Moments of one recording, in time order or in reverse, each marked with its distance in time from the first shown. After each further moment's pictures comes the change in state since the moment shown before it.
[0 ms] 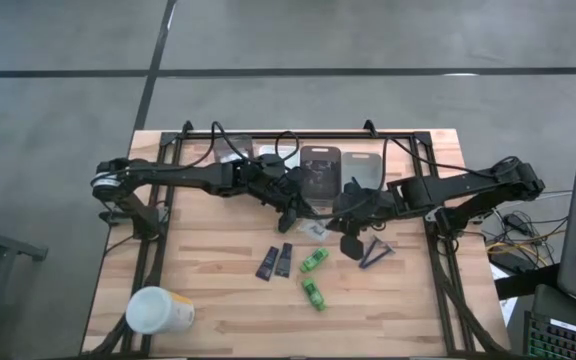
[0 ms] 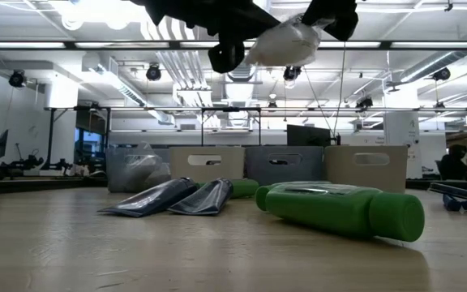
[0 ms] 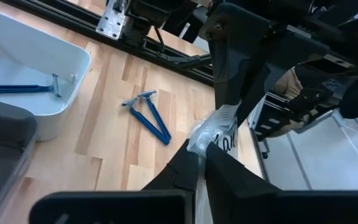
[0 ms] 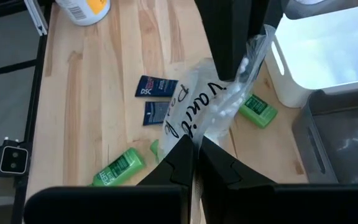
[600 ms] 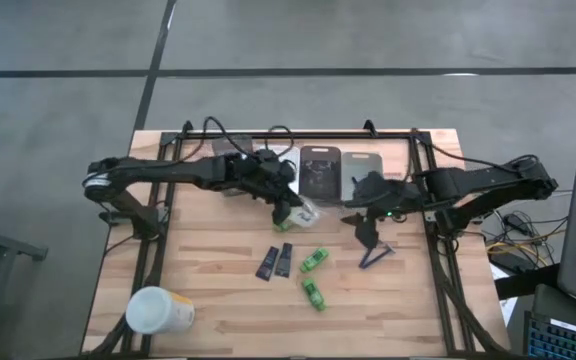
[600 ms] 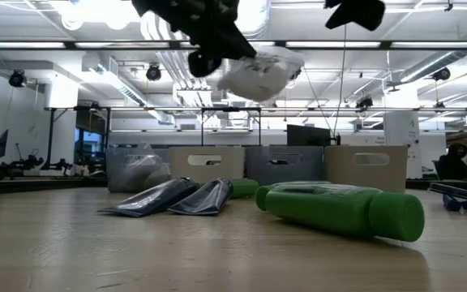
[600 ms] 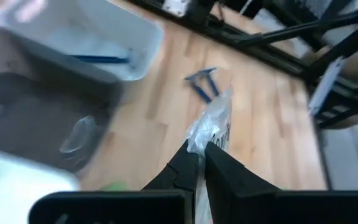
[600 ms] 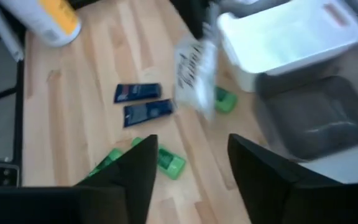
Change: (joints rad) left arm 0.039 -0.083 0.000 -0.255 -0.170 0.072; right arm 0.002 -0.158 0.000 -0.157 0.130 0.126
